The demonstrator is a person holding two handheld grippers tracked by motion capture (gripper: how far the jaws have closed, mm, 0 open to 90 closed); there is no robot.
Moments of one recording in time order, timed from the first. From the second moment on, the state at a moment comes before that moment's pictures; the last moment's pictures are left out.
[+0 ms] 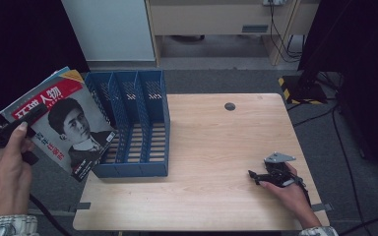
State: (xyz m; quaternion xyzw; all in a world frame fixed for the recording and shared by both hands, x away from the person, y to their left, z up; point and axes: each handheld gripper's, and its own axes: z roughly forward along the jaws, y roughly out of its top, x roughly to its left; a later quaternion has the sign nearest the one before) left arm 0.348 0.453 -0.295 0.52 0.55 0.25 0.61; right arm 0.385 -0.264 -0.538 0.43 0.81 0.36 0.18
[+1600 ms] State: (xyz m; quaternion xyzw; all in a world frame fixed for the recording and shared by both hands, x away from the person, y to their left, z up) left arm 0.396 0.417 -0.279 0.53 0.52 0.27 0.62; right arm 0.385 -0.265 -0.538 0.43 0.81 0.36 0.18
